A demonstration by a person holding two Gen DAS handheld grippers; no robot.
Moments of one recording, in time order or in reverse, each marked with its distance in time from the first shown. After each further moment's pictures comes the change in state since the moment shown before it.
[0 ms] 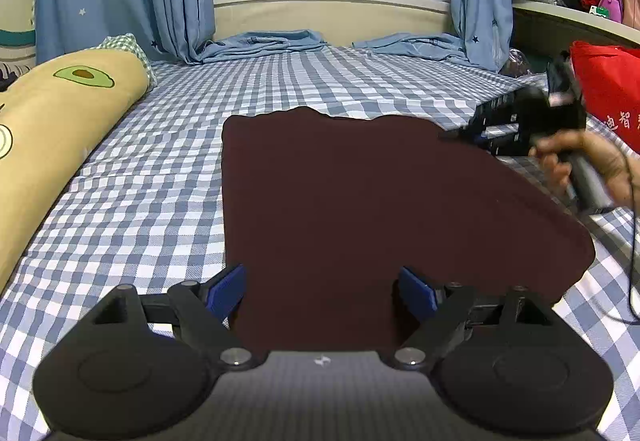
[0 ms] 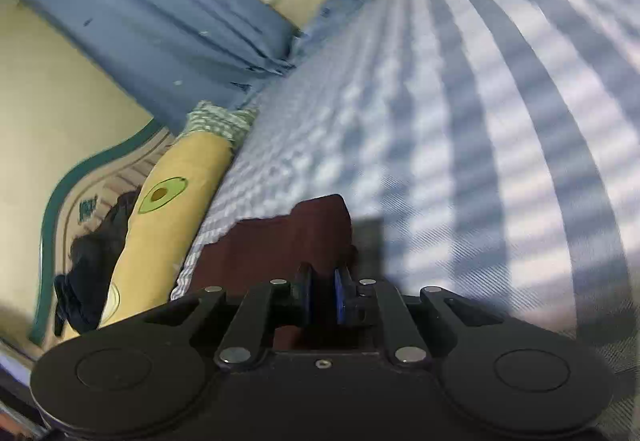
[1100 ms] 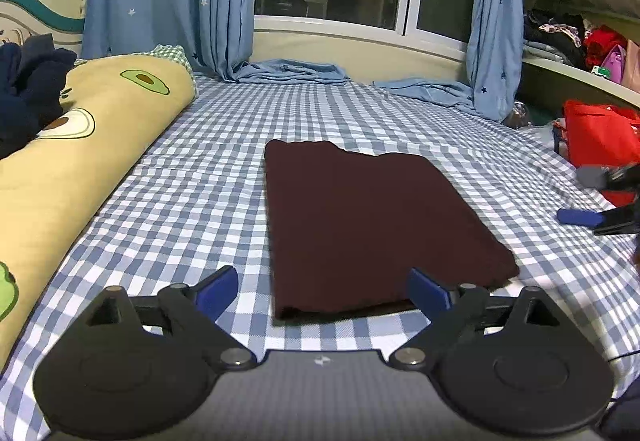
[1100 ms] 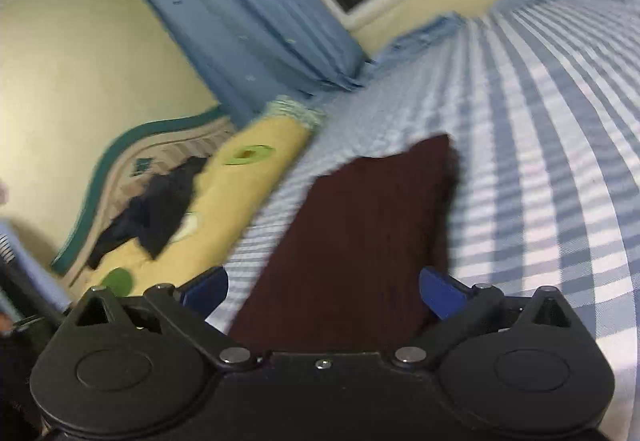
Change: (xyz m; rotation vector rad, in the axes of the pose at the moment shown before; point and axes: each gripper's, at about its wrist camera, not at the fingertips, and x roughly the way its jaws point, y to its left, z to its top) left arm -0.138 0.008 -0.025 -0.125 -0.088 0.013; right arm -0.195 0.125 -0.171 -0.242 -0.119 0.064
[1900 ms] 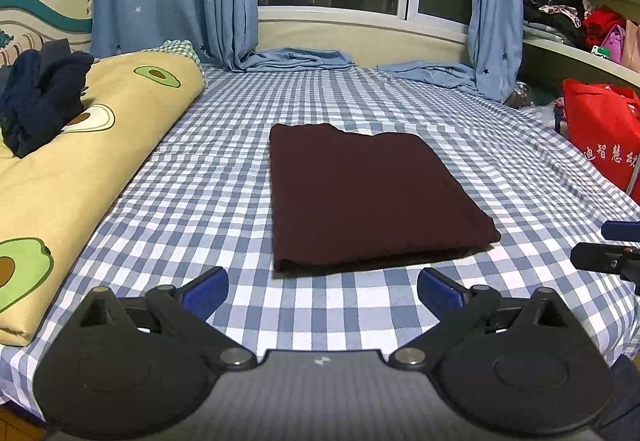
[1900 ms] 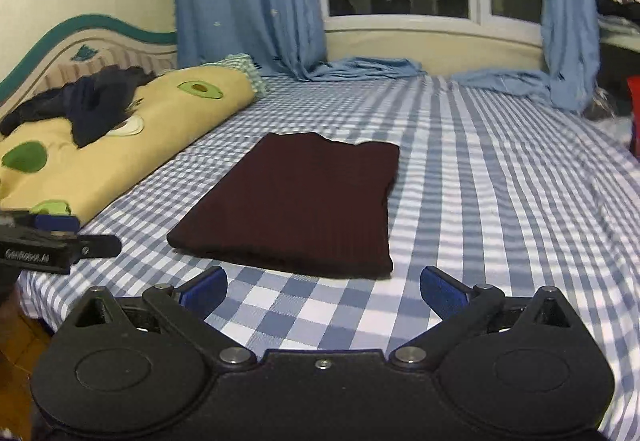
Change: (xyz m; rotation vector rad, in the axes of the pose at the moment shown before) left arm -0.047 -0.022 -0.015 0.024 0.057 0.046; right arm -0.034 0.124 -0.097 -0.373 0.021 -0.463
